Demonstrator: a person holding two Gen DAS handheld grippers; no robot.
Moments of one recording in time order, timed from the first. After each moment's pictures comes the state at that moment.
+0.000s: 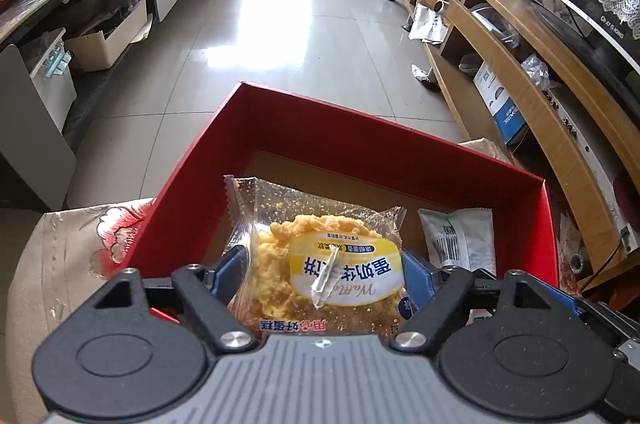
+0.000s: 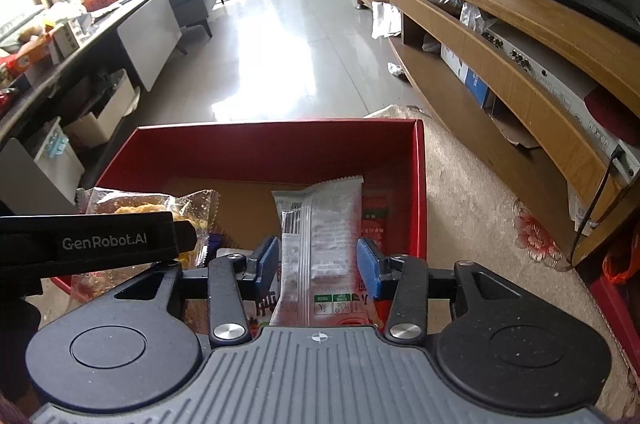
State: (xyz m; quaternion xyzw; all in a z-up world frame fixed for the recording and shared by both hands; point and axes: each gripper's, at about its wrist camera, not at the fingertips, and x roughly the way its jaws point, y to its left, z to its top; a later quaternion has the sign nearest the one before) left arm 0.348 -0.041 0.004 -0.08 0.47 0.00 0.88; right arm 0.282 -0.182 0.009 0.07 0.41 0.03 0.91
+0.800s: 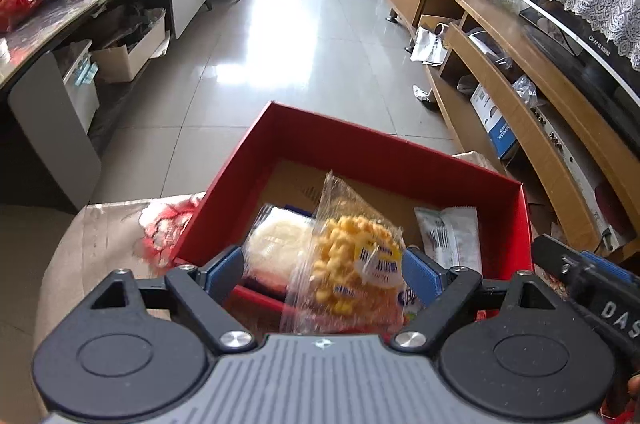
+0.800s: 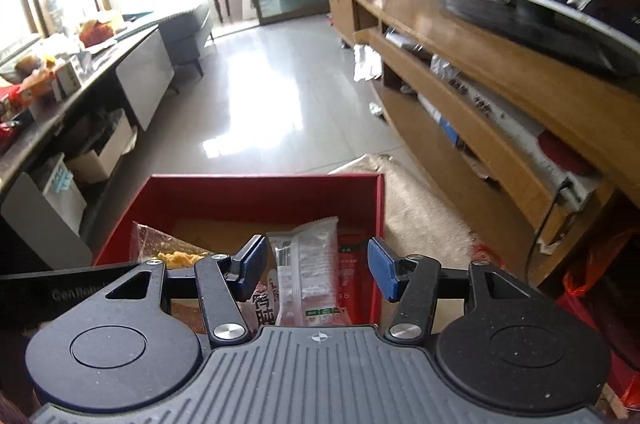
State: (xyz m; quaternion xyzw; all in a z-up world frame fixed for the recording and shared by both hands) left arm 0.302 -0.026 0.036 -0.09 0.44 0.01 0.89; right arm 0.252 -0.196 0.060 0.07 0.36 0.00 0.93
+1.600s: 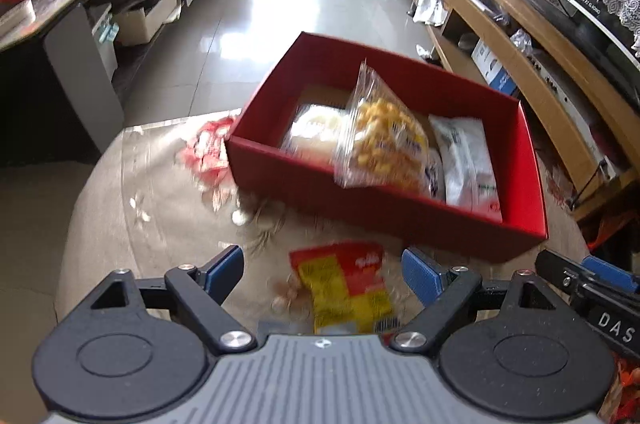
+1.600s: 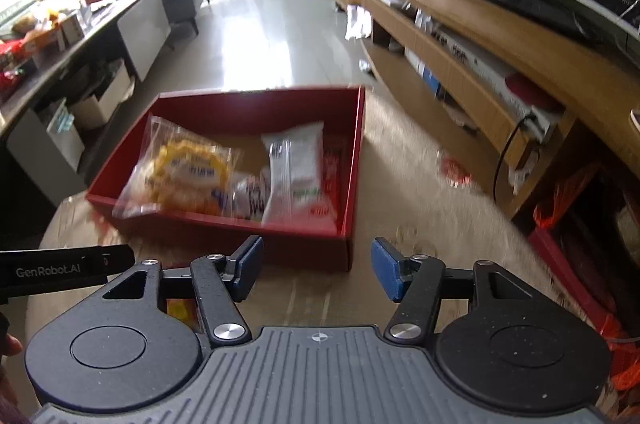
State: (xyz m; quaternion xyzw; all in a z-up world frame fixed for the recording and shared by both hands) left arm 0.225 -0.005 0.021 -0.08 0.48 0.00 0.87; right arm 0.184 -0.188 0.041 0.04 0.42 0.00 0.91
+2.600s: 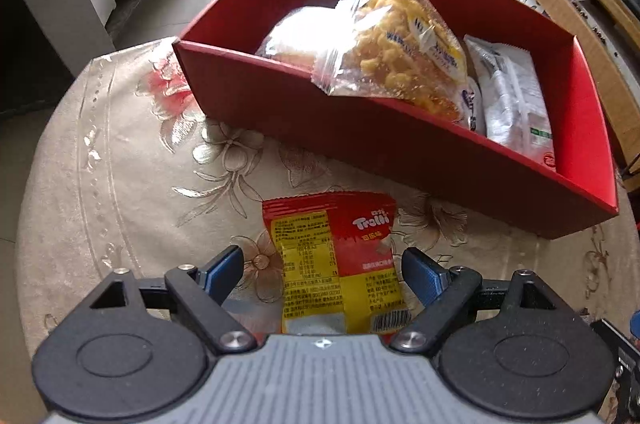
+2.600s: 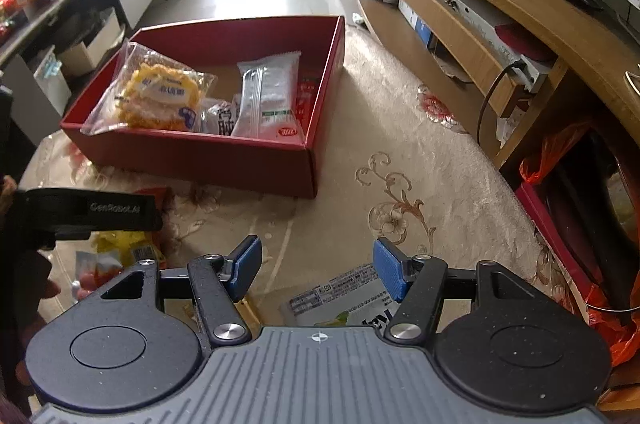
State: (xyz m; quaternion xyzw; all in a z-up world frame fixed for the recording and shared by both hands) left arm 0.257 -0.036 -0.052 -0.07 0.55 0.04 0.83; right arm 0.167 -0.205 0.016 0.01 0.48 -0.01 0.88
